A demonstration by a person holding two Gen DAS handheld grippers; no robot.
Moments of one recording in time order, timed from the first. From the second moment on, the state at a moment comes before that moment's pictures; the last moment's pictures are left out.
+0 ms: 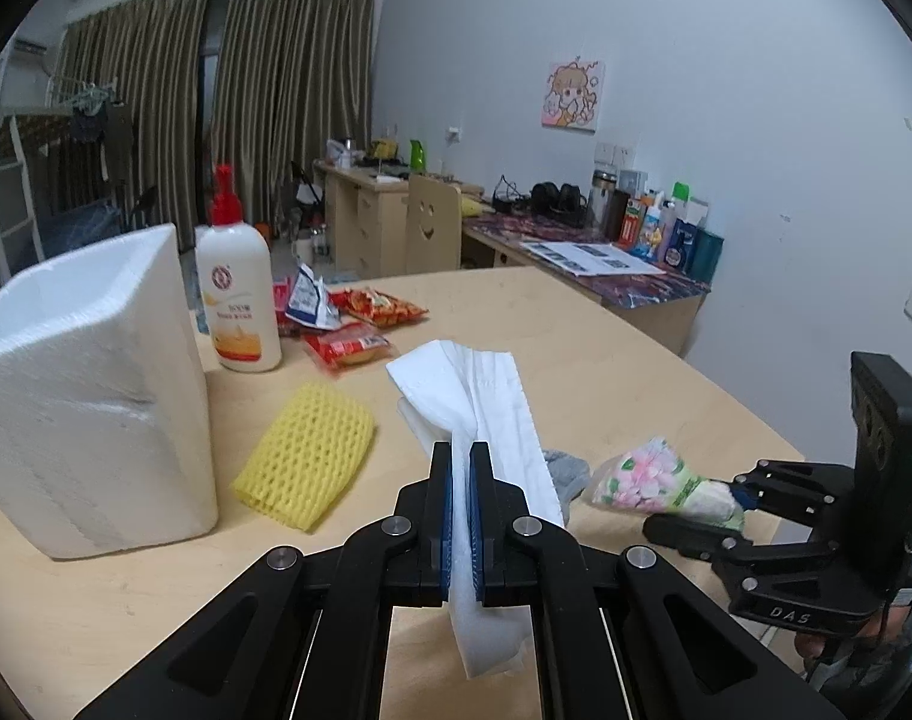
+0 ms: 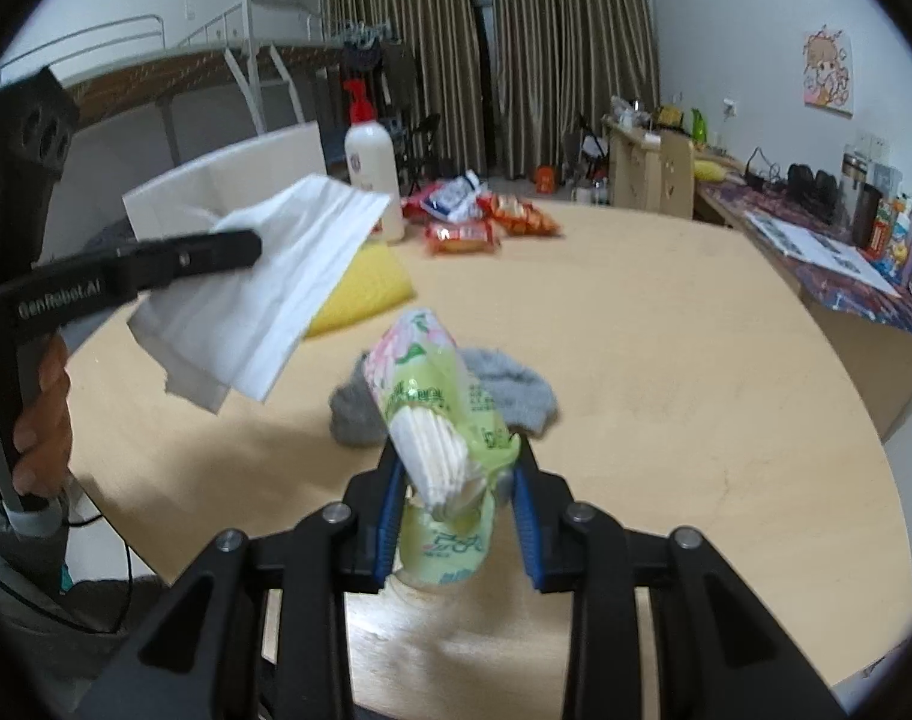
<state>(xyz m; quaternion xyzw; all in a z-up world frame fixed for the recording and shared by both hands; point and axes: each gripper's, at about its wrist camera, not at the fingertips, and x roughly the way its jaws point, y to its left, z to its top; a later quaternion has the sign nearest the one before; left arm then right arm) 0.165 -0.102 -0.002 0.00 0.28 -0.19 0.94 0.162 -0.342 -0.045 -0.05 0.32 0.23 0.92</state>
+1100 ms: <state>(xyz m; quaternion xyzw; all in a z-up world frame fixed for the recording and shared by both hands) 0.060 -0.049 0.082 0.03 0.16 -0.16 0.97 0.101 -0.318 0.040 0.00 0.16 0.24 0.96</state>
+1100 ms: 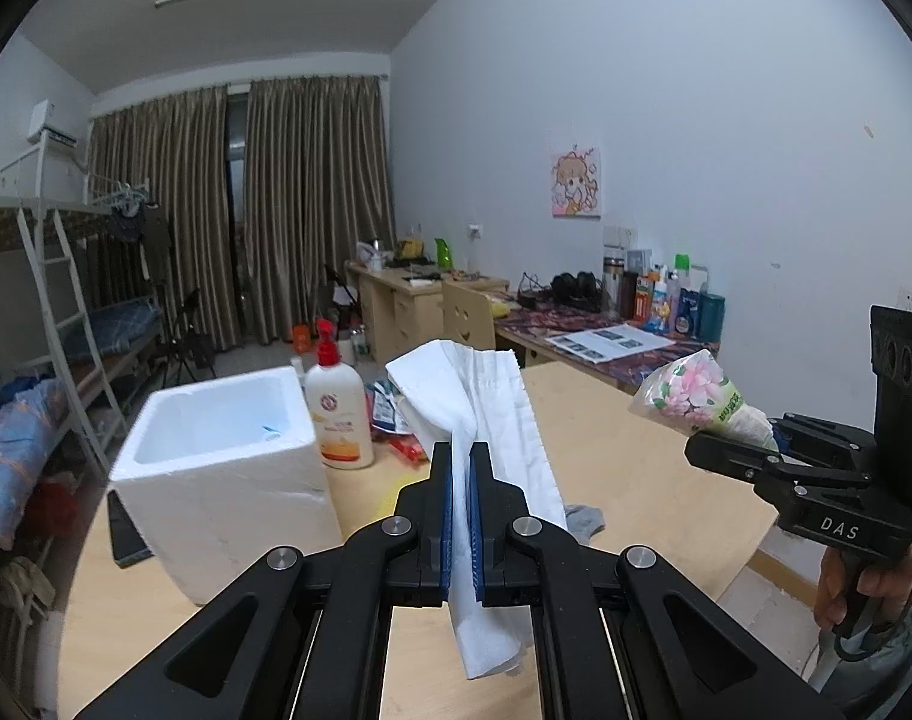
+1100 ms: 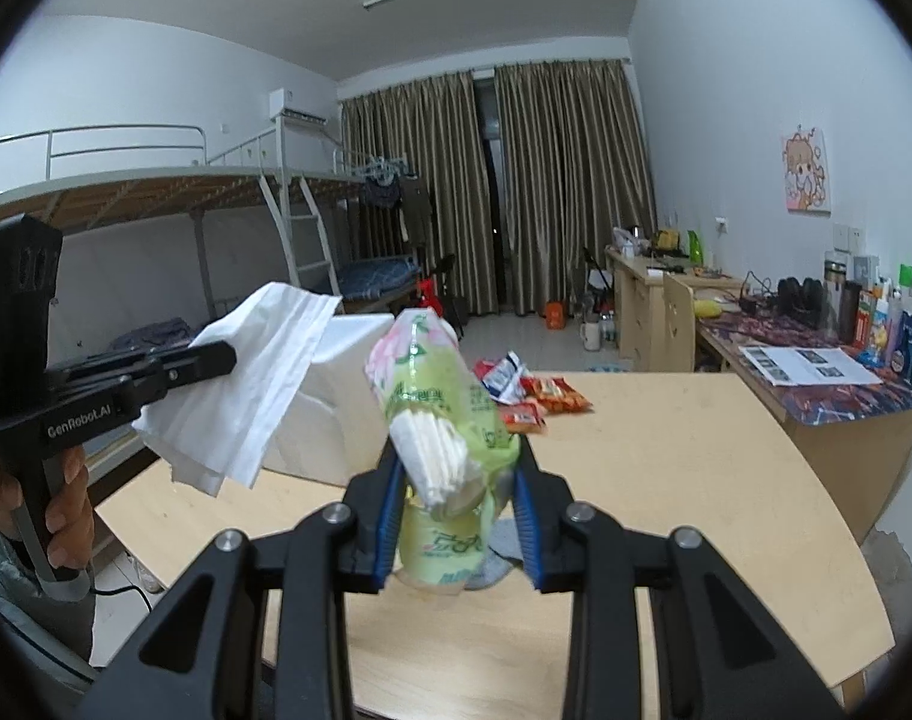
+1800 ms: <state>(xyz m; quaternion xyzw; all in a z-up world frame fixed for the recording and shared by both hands) 0.033 0.015 0.090 0.02 0.15 -0.06 0.99 0.125 -0.257 0.047 -0.01 0.14 0.32 0.94</state>
